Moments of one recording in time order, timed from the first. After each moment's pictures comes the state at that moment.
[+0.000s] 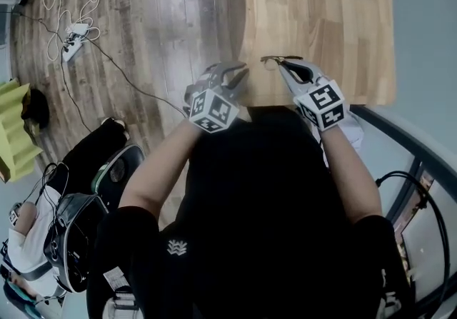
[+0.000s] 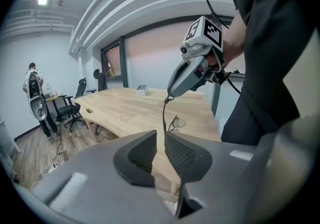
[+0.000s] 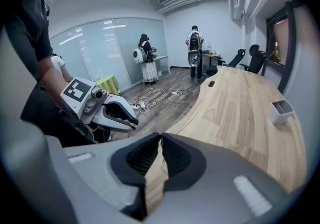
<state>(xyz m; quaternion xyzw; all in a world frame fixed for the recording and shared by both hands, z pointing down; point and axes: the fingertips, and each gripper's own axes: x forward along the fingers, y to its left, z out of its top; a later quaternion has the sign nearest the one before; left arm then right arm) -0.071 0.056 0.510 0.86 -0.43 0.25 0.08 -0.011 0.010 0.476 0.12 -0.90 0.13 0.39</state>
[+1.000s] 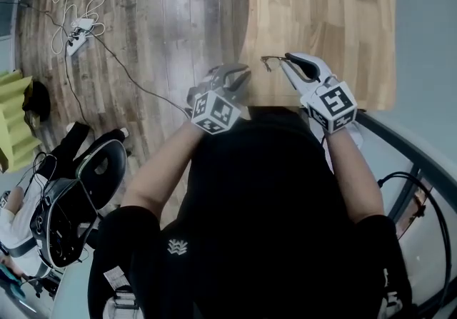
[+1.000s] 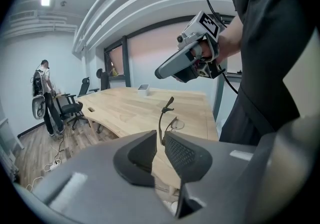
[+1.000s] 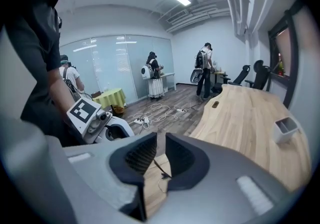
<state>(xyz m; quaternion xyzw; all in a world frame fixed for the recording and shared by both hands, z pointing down) -0.063 0.063 0.504 0.85 -0.45 0.25 0.09 -0.028 0.000 0.423 0.09 -0.94 0.10 0.30</state>
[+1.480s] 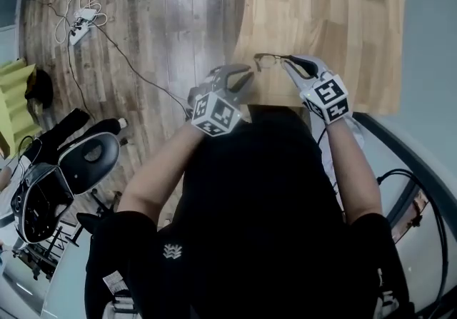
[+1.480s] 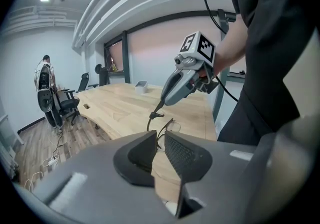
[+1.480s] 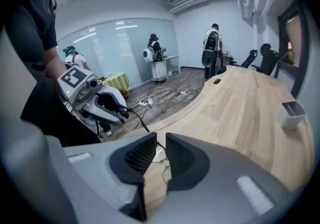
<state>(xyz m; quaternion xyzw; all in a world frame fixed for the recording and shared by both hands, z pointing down) -0.028 0.049 0.509 0.85 -0.45 0.26 0.11 0.027 -0.021 0.504 0.05 -0.91 0.11 0.39</state>
